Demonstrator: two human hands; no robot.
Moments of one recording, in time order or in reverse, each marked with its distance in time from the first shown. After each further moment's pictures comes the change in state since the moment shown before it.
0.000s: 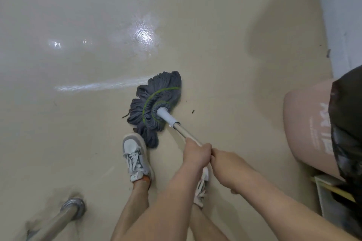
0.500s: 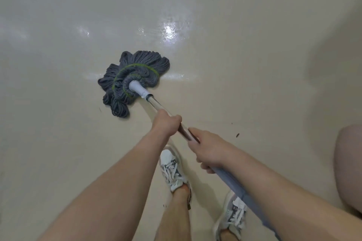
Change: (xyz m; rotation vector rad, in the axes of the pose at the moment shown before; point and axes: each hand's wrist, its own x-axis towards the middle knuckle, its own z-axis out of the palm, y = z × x) left_hand 0.111 0.109 -0.277 0.098 0.216 0.076; right_hand 0.086 -0.248 -0.053 0.301 -0.148 -0.177
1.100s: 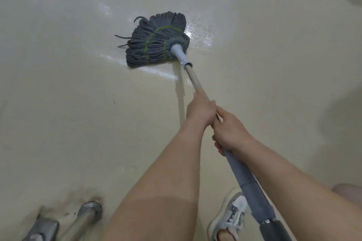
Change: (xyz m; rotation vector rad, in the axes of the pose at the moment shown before) left_hand 0.036 0.077 -0.042 -0.113 -0.030 0.170; right_hand 0.055 -0.095 -0.037 0.211 0.295 -0.033
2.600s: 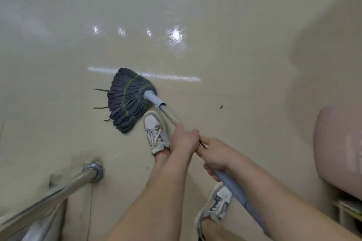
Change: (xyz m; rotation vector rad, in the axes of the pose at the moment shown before) left_hand -0.228 -0.188 0.170 0.053 0.086 -0.197; right_hand -0.177 0.281 0.014 0.043 -0.285 0.139
